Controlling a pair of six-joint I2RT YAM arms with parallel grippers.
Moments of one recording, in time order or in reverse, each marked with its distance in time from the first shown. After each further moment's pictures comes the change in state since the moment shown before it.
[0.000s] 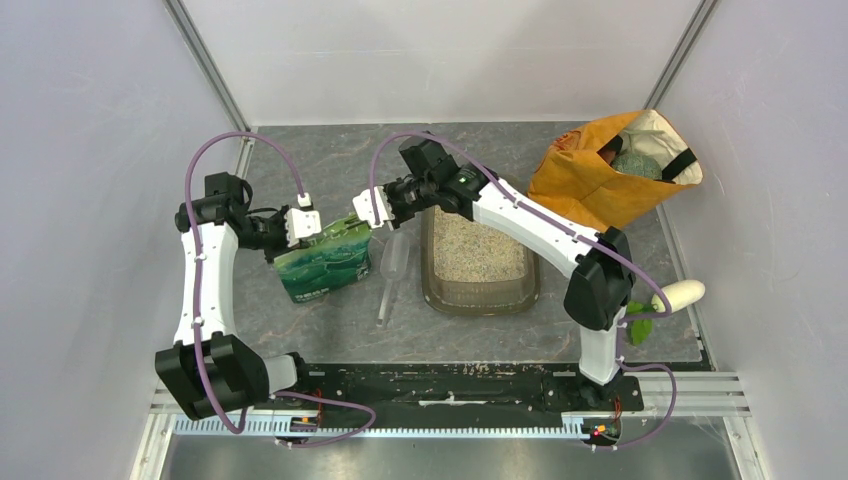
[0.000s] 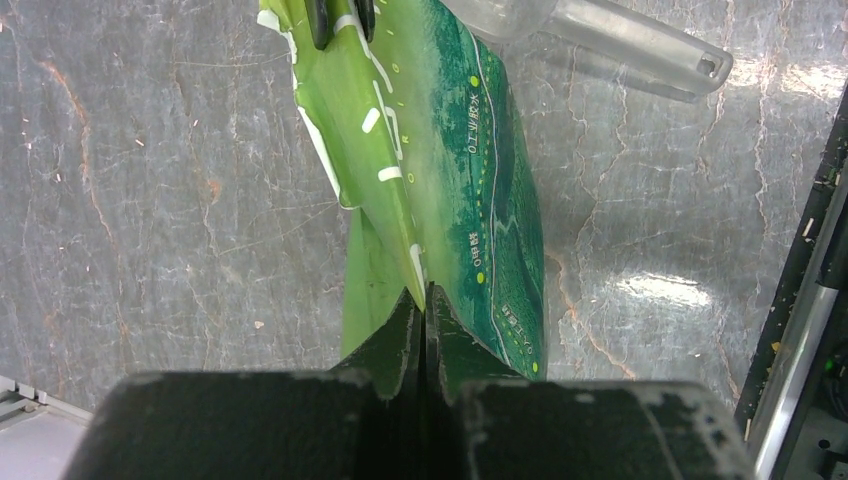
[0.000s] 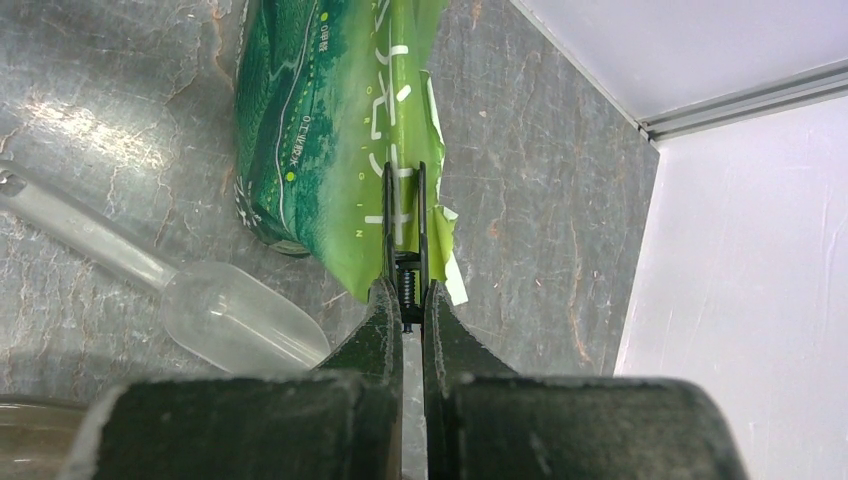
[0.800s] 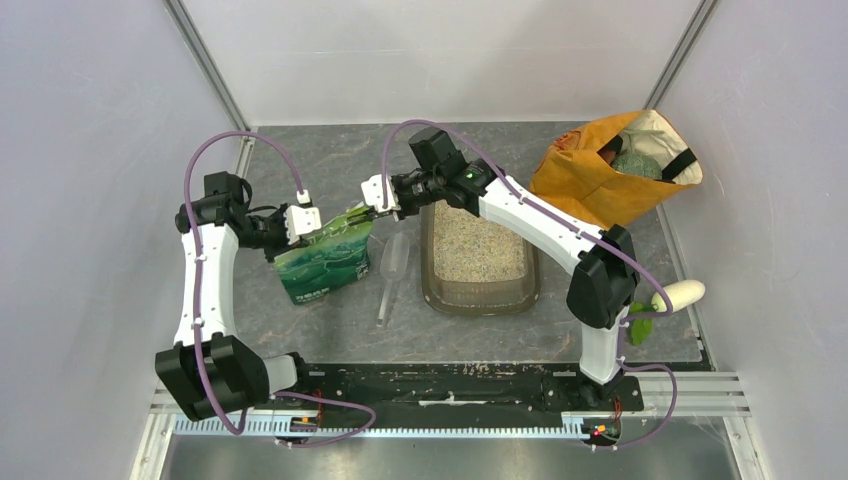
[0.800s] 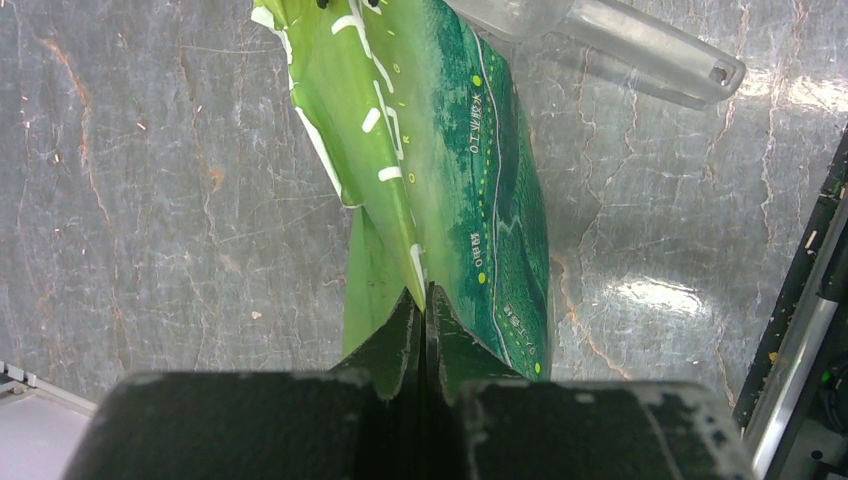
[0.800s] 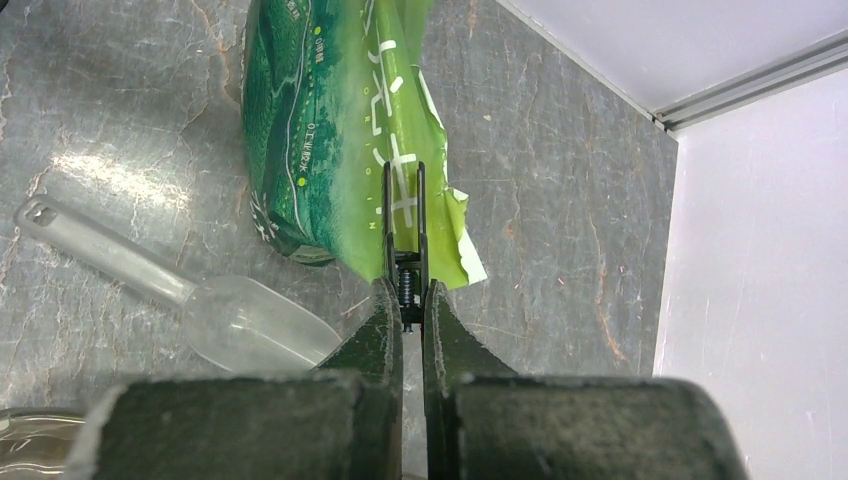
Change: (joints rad) left arm 0.000 -0.004 -0.008 0.037 -0.008 -0.063; right arm -0.046 -0.008 -0.029 0.057 -0.078 0.118
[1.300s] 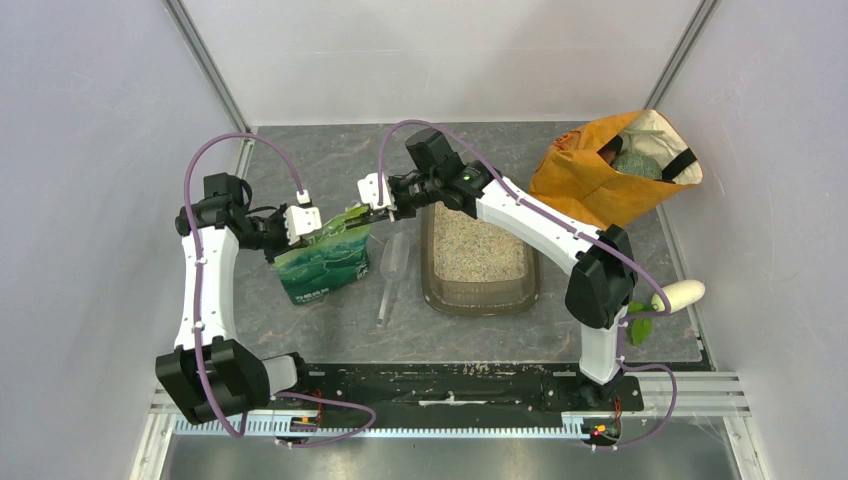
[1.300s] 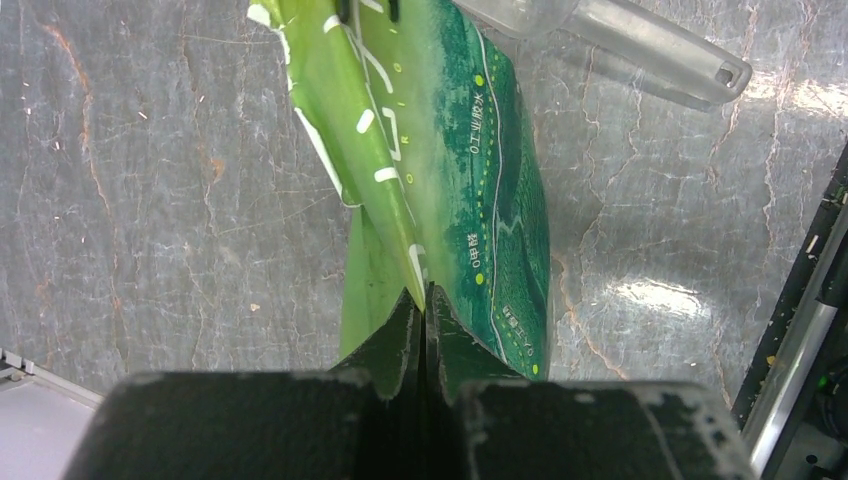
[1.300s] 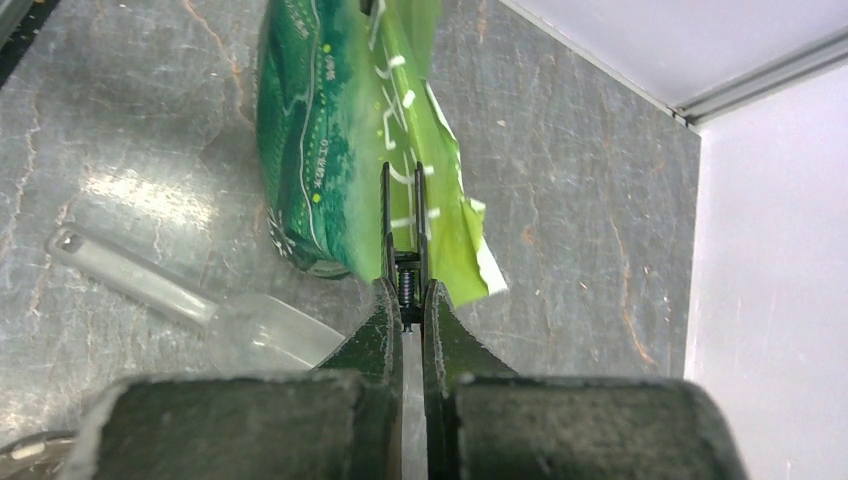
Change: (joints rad) left arm 0.000 -0.018 -0.014 0.016 -0.008 -0.026; right arm 0.024 0.011 0.000 0.017 0.003 0.072
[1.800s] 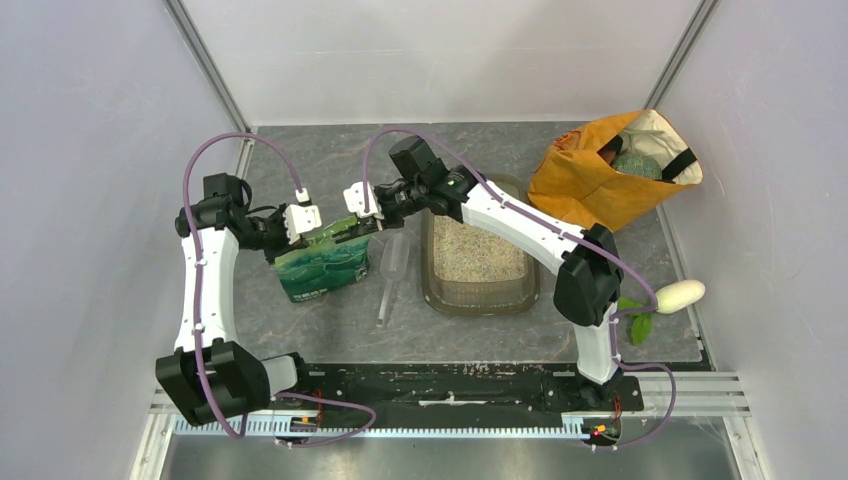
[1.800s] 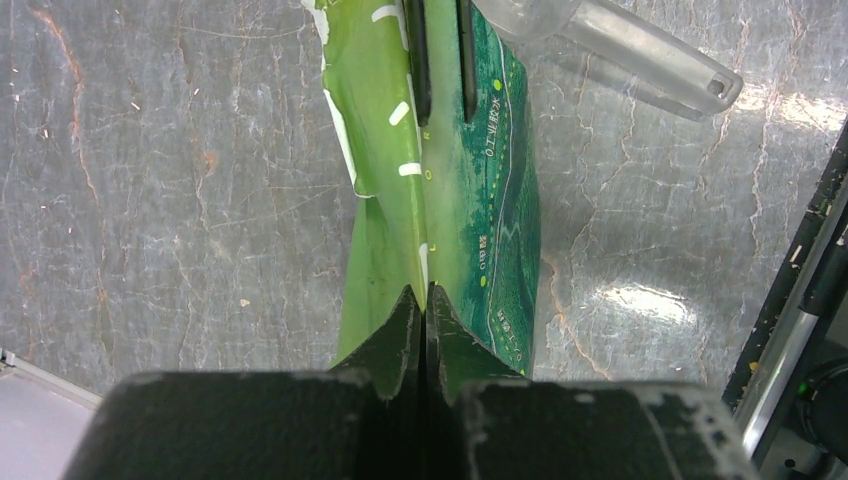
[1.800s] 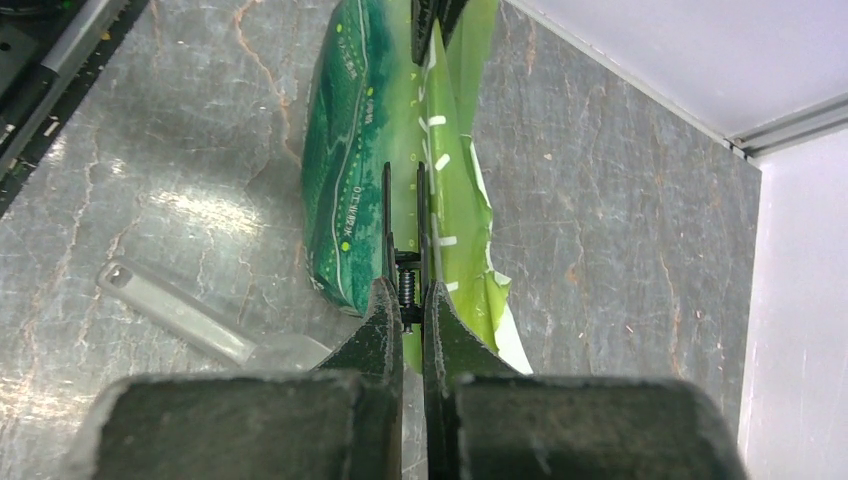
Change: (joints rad) left arm 0.000 -0.006 -0.001 0.003 -0.001 -0.041; right arm 0.040 0.058 0.064 -0.040 -0.036 0.028
